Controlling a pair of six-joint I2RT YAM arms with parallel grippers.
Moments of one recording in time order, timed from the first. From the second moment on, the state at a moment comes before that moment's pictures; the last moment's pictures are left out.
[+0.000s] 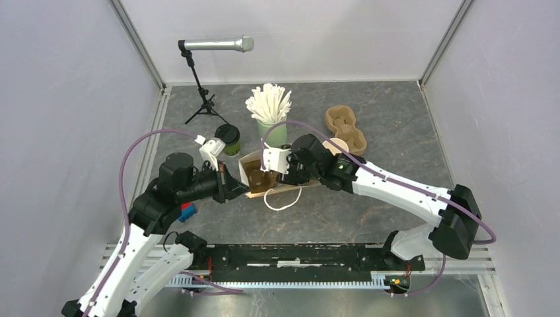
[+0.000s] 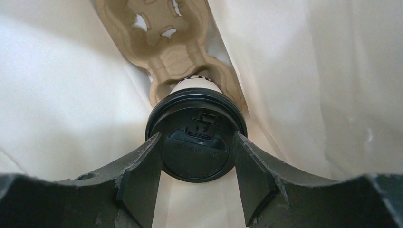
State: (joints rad) left arm -0.48 0.63 0.87 -0.73 0.47 -0.46; right arm 0.97 1.41 1.14 -0.44 0.06 -0.59
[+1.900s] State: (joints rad) left arm -0.48 0.73 1.05 -0.83 0.69 -0.66; right arm 0.97 1.17 1.36 -0.39 0.04 -0.31
